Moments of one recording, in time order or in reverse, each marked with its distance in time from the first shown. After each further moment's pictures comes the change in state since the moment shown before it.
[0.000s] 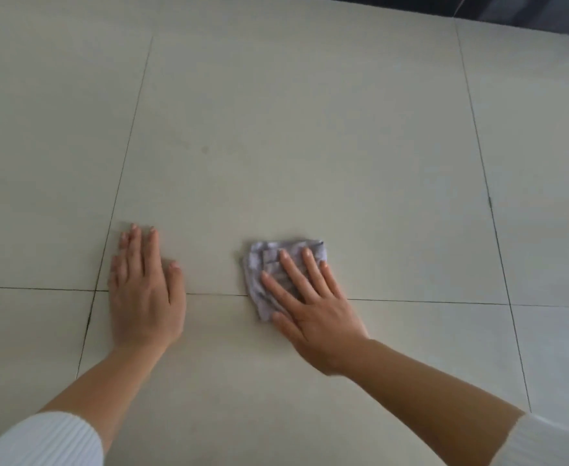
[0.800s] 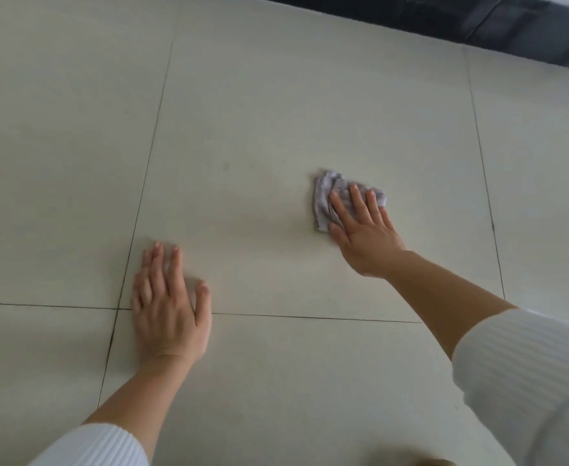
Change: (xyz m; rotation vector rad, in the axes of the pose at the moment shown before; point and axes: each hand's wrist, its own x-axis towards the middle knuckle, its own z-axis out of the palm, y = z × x) left_hand 0.006 0.001 -0.008 -0.008 -0.103 -0.031; right_hand 0.085 0.082 -0.070 0.036 -0.152 0.422
